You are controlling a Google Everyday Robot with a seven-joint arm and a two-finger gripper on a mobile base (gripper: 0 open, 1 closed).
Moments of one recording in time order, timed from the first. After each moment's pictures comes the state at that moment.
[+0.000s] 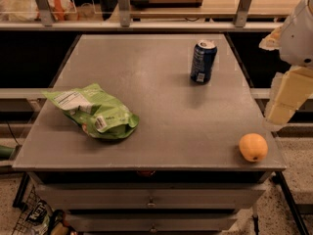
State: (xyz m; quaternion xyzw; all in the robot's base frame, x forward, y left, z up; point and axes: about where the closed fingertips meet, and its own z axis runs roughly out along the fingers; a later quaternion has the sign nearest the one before) arm 0.438 -0.217 0.976 -0.60 0.78 -0.03 0.16
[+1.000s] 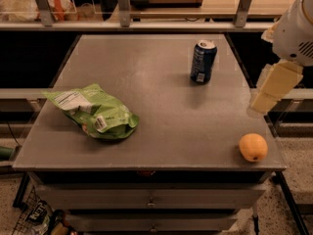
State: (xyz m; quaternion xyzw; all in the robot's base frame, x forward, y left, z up) arm 0.466 -0.216 0.977 -0.55 0.81 -0.05 0.21
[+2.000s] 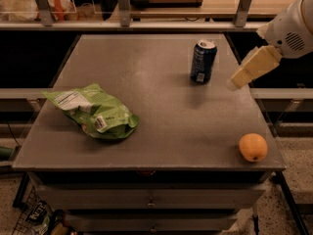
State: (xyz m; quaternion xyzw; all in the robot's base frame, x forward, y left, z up) arm 0.538 -0.217 0.967 -0.45 0.83 0.05 0.33
